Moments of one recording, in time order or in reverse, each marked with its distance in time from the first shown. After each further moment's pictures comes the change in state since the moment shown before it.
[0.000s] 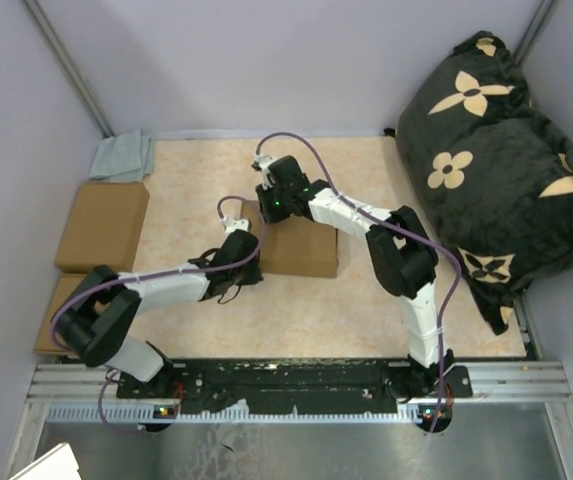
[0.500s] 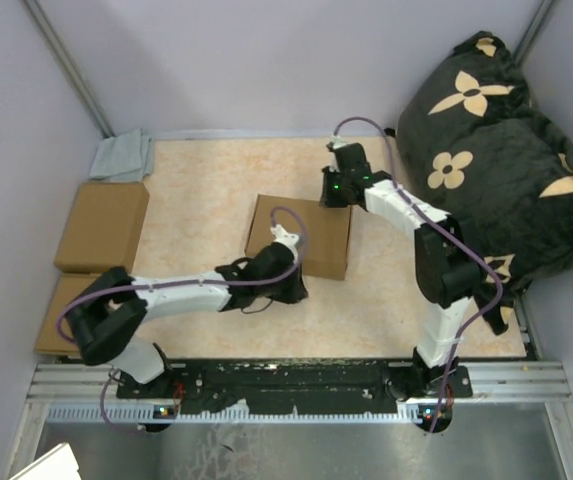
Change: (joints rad) left arm -0.236 -0.068 0.057 -0.019 0.196 0.026; right arm -0.222 -0.213 -0.212 -0.043 0.076 0.127
